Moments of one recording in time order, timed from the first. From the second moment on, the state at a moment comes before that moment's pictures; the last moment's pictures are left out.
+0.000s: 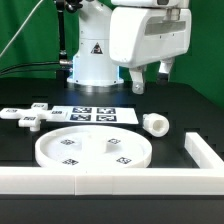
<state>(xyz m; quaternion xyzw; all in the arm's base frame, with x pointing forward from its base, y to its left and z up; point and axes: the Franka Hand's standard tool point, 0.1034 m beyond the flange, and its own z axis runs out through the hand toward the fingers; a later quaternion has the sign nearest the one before) 0.567 0.057 0.123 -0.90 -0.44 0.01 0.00</state>
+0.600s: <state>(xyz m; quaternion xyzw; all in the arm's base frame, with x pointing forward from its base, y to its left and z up) 0.564 0.039 0.109 -0.88 -0.47 -0.01 0.00</state>
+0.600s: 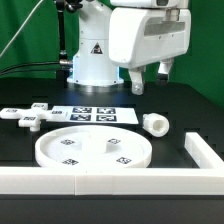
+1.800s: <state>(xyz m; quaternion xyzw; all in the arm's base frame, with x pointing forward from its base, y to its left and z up) 0.547 -0.022 0.019 -0.87 -0.50 0.01 0.02</state>
